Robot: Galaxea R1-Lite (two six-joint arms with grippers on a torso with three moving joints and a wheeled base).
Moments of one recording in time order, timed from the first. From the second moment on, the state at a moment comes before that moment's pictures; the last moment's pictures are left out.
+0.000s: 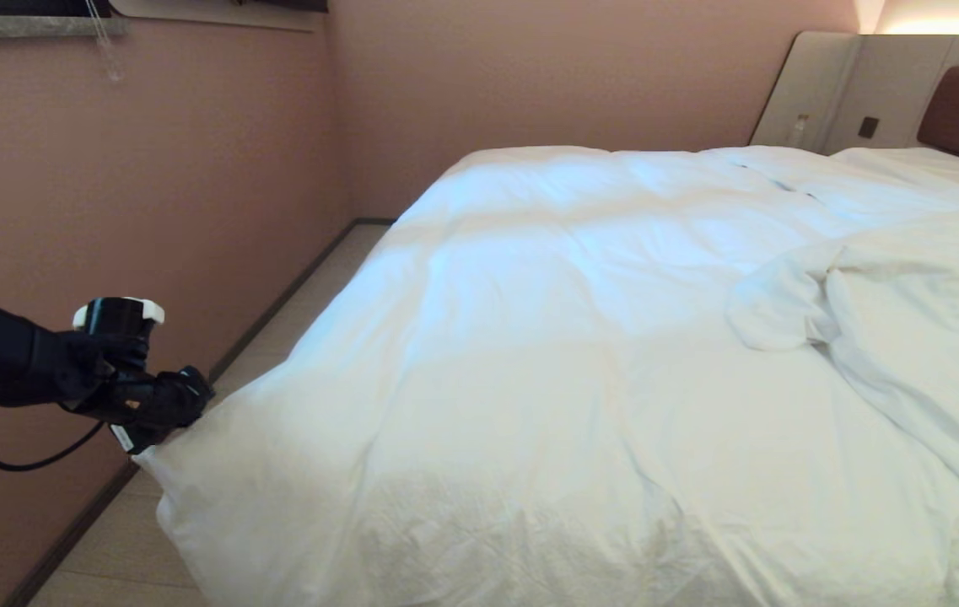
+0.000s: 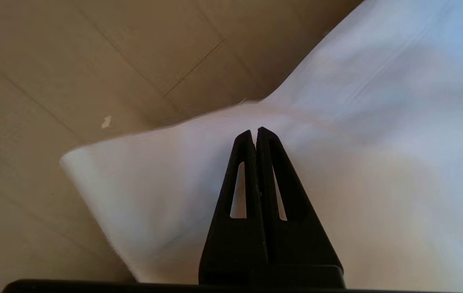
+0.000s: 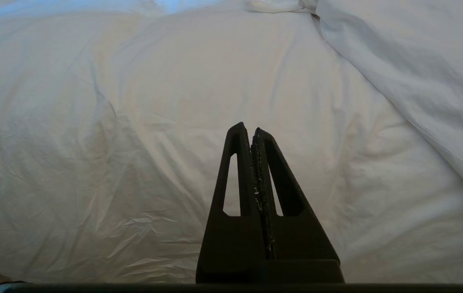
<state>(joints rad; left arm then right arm) 0.22 2.14 -1.25 0.00 -0.05 -0.62 0.00 0.00 0.00 0.01 0.00 0.01</state>
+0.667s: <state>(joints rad) 0.24 2.00 -1.19 -0.16 0.11 -0.58 0.00 0.00 0.00 0.01 0.00 0.01</state>
